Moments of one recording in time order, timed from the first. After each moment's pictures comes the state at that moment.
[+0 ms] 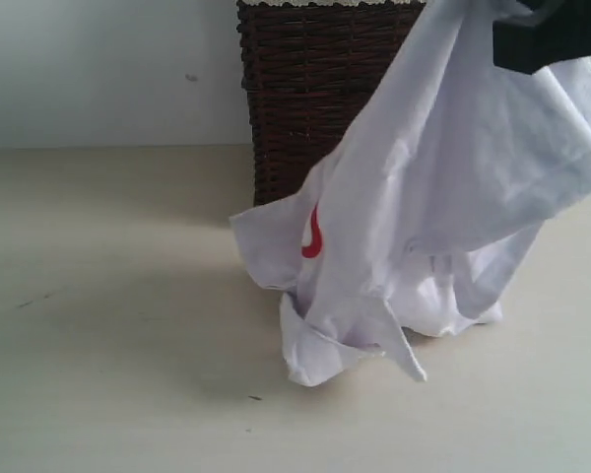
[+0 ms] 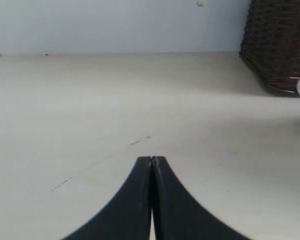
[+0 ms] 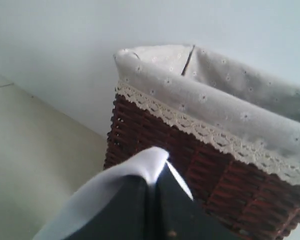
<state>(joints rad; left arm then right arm) -0.04 0.00 0.00 -0.12 0.36 0.10 0.40 1.00 -0.81 -1.75 -0.15 1.53</state>
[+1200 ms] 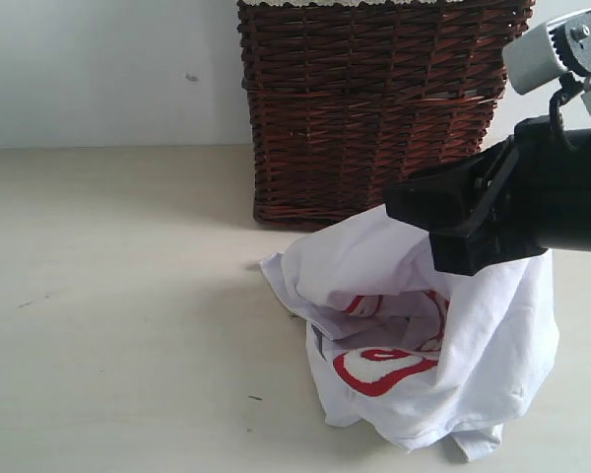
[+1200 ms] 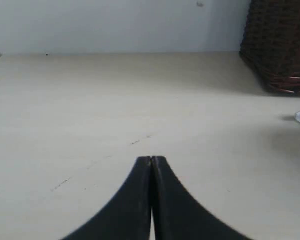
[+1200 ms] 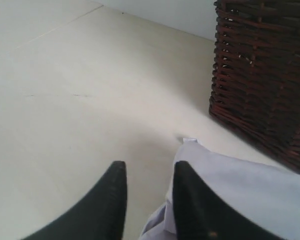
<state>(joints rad) -0.04 0.00 0.00 -0.12 0.36 0.10 0.40 1.09 -0.62 -1.75 -0.42 1.73</state>
